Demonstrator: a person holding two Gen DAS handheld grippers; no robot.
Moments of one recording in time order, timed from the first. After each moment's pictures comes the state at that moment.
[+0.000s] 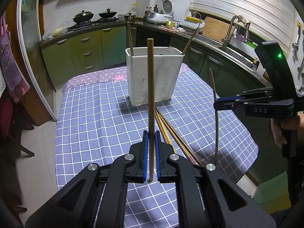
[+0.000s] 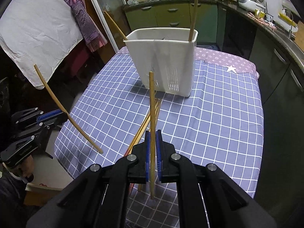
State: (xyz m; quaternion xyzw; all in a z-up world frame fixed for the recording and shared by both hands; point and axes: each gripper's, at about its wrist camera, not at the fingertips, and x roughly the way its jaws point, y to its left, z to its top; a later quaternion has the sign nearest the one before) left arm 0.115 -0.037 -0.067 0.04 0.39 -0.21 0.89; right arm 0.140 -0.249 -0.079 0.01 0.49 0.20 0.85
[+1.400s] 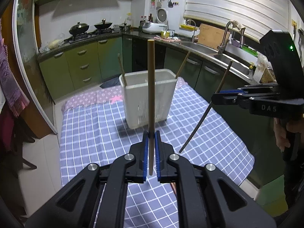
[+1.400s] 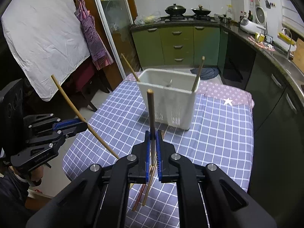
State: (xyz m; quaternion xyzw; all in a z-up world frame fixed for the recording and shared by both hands) left arm 0.134 -0.056 -0.018 0.06 0.36 -0.22 0.90; right arm 0.140 -0.245 -0.005 0.01 0.41 0.21 0.89
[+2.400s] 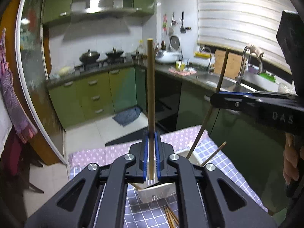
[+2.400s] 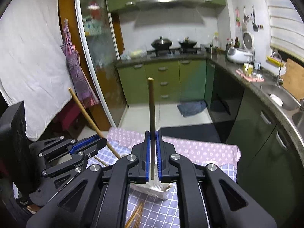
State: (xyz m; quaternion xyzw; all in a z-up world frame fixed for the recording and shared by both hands) left arm 0.276 -0.118 0.040 0.05 0.27 -0.17 0.95; right arm 0.276 -0.254 0.082 0.03 0.32 0.16 0.93
